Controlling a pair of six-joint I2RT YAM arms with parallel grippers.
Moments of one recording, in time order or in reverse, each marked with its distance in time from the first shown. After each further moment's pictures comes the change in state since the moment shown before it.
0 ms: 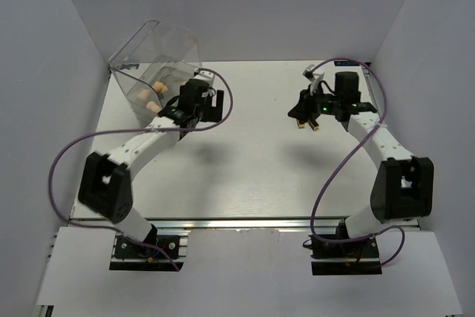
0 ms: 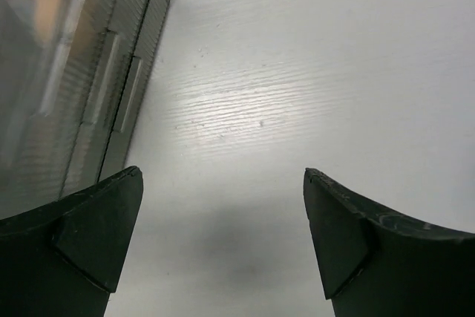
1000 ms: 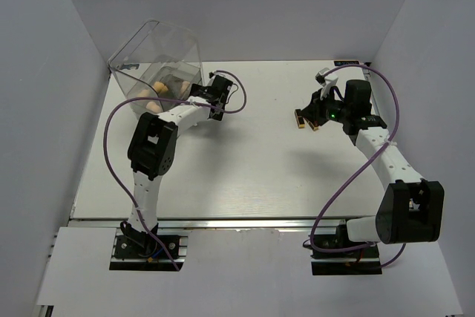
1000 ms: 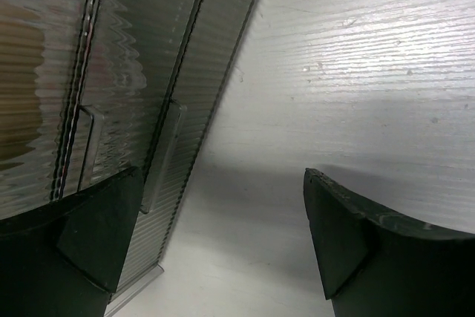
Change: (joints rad) left arm -0.002 0.492 0.380 -0.166 -0.369 0.075; right arm -0.029 -0.140 -0.118 0.068 0.108 0.043
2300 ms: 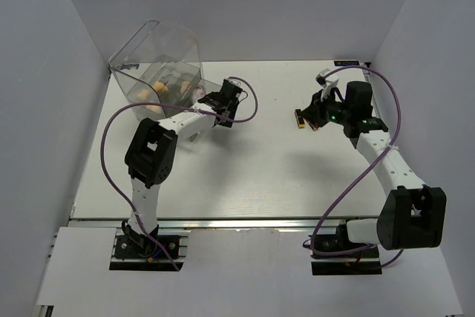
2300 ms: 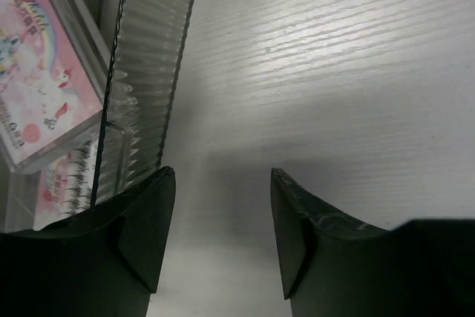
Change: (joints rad) left arm -0.089 -0.095 -0.088 0.024 0.219 -0.053; right arm 0.007 -0.043 -0.019 -0.003 0.011 0.007
